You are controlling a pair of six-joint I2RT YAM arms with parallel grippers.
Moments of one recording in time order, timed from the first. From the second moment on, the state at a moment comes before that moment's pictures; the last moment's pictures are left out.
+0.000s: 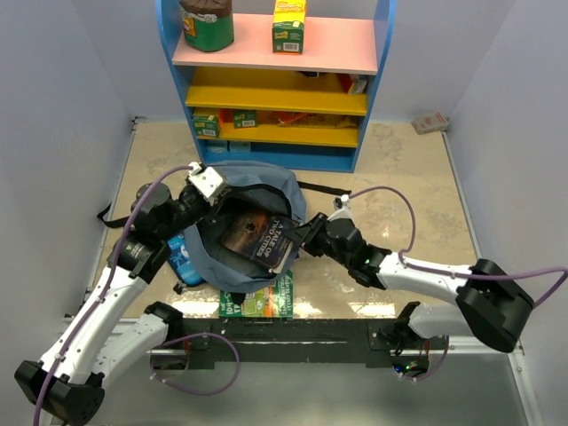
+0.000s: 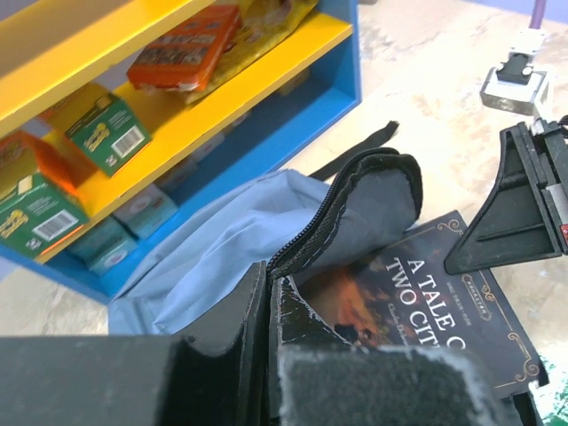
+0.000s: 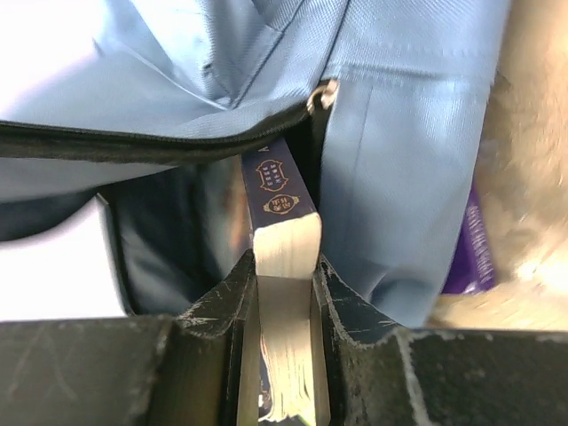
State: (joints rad) left arm -0.41 0.79 0.84 -0.19 0.31 0.26; right arm 0.85 1.29 0.52 0.38 0.09 1.19
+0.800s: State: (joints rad) left arm -0.40 0.79 0.83 -0.13 0.37 0.21; right arm 1.04 1.60 0.99 0.23 0.56 1.24
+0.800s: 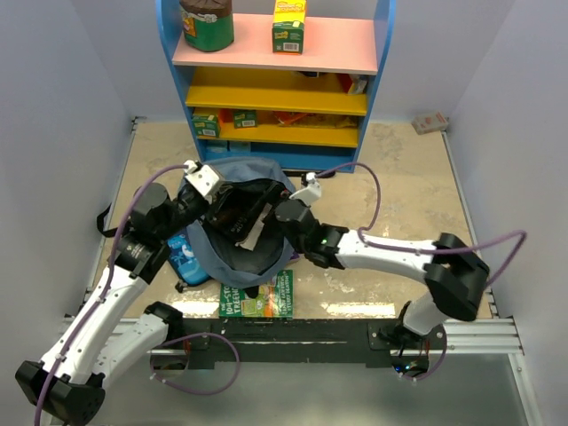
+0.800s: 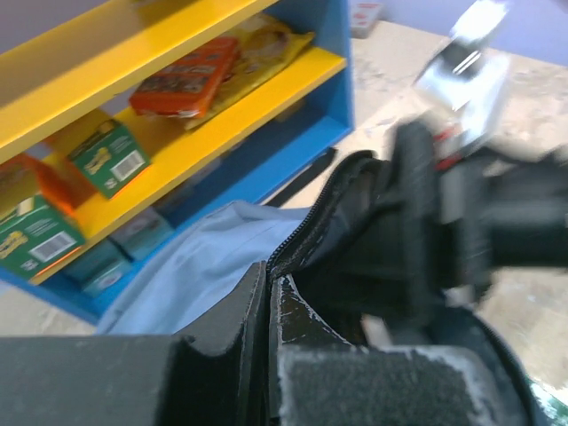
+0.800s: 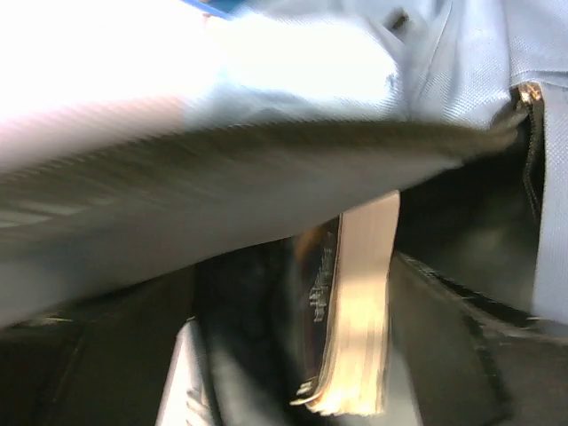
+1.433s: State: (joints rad) left arm -0.40 0.79 0.78 -0.02 0.12 0.28; right arm 1.10 1.10 0.55 -0.01 0.29 0.91
